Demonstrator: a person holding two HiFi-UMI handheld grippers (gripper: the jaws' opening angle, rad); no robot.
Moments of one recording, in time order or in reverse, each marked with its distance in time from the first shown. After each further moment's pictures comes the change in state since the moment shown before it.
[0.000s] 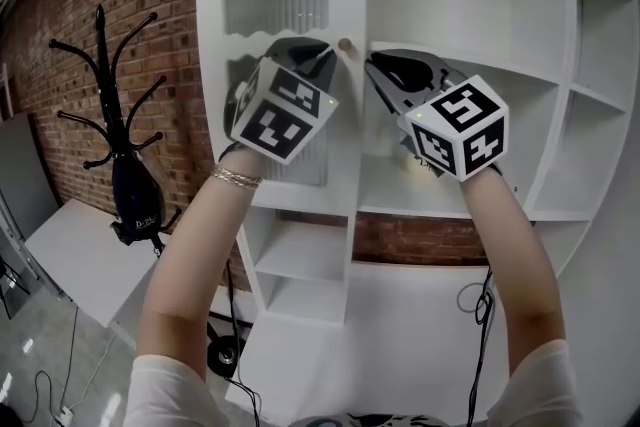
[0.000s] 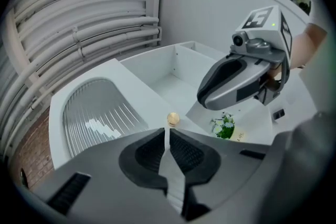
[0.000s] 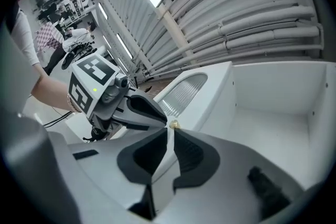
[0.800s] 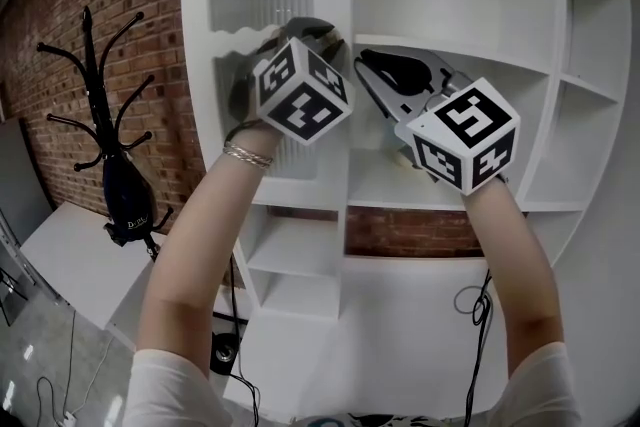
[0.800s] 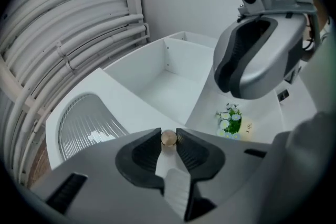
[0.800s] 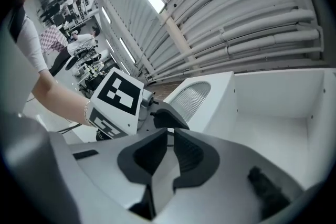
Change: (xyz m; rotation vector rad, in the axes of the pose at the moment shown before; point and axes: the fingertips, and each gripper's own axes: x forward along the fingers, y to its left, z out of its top) left arm 0.031 -0.009 0.020 0.176 0.064 0.036; right arm -0.026 0.016 0.020 -0.002 -0.043 0.027
